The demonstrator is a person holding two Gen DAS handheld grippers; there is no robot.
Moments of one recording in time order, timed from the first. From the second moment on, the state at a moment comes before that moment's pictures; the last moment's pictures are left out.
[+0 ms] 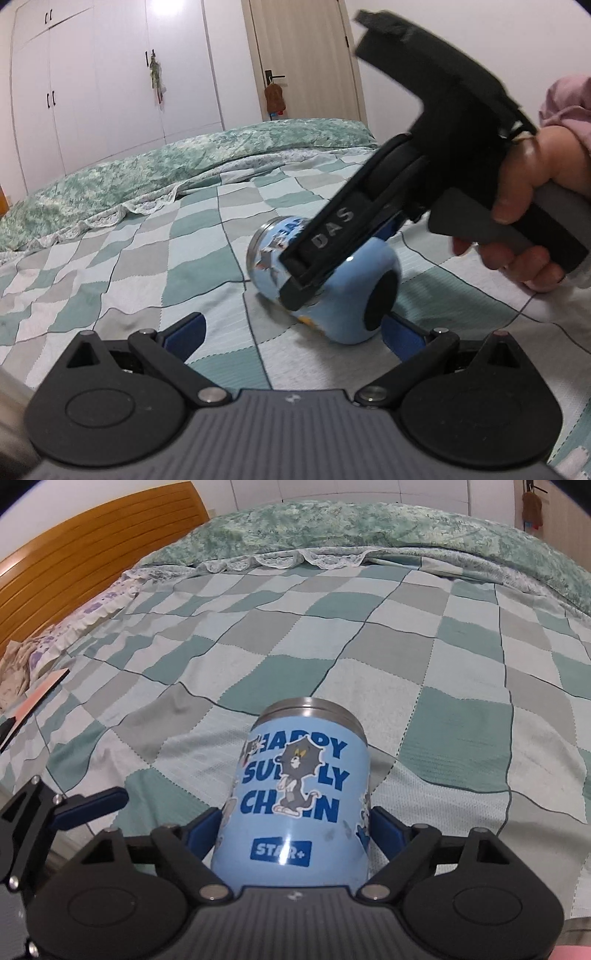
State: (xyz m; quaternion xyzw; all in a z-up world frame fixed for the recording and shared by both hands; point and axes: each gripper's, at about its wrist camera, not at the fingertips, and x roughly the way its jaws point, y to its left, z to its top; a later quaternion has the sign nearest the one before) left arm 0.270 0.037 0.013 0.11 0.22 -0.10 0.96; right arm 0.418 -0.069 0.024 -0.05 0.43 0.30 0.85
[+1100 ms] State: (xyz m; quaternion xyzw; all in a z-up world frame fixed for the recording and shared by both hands) left arm 0.277 0.062 0.030 0.10 0.22 -0.14 0.96; right arm 0.377 -0.107 0.053 0.05 0.41 0.24 0.88
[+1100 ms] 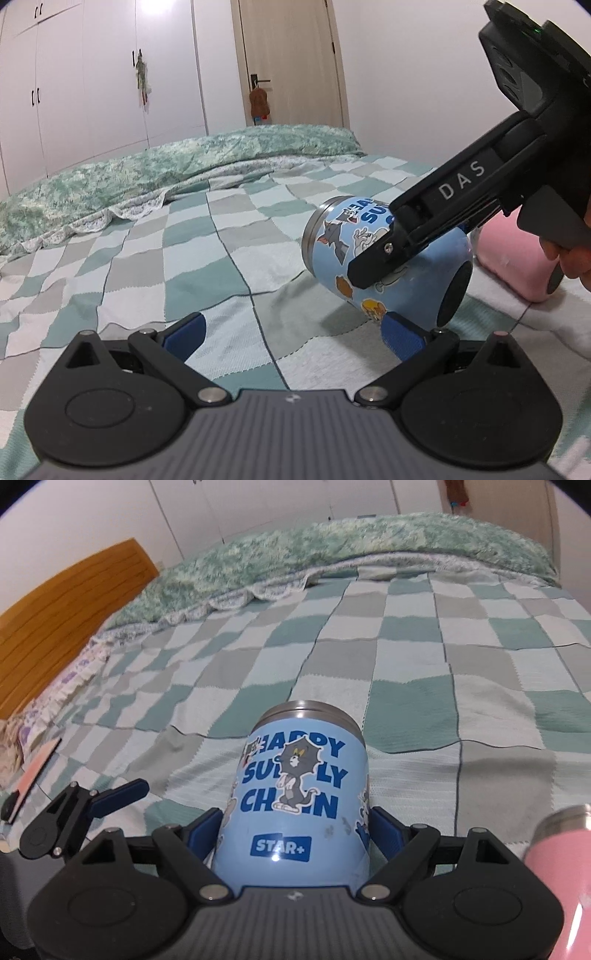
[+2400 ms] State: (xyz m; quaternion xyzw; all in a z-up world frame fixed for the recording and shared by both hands) left arm 0.072 0.049 0.066 0.10 0.22 -0.07 0.97; right arm 0.184 -0.151 0.027 0.12 0.40 0.23 0.88
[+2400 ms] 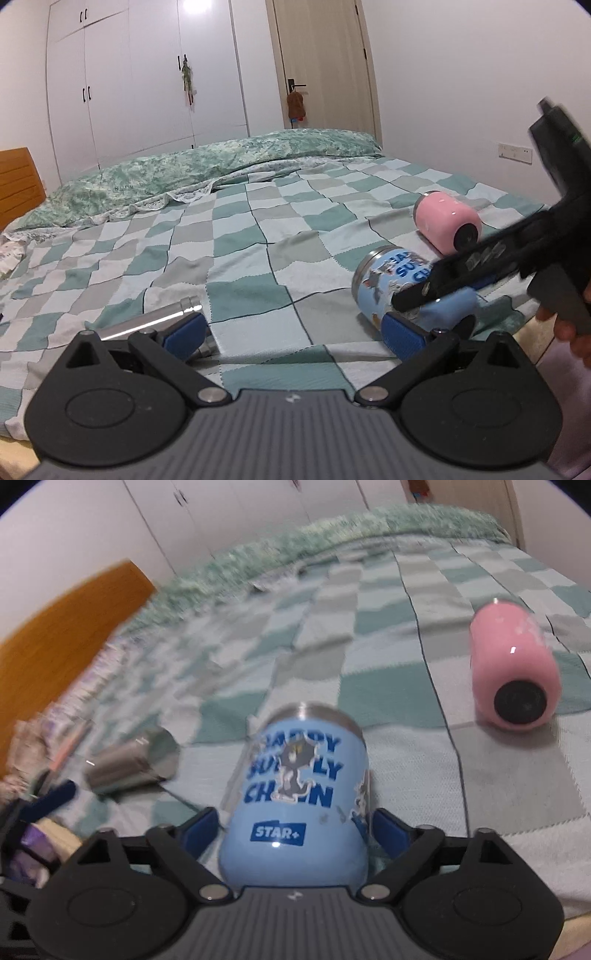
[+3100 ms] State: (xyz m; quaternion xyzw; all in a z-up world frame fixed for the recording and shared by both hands) left arm 0.172 -0.061 0.068 0.05 0.38 -0.05 0.92; right arm 0.182 -0.282 0.036 -0.03 0.24 0.24 0.94
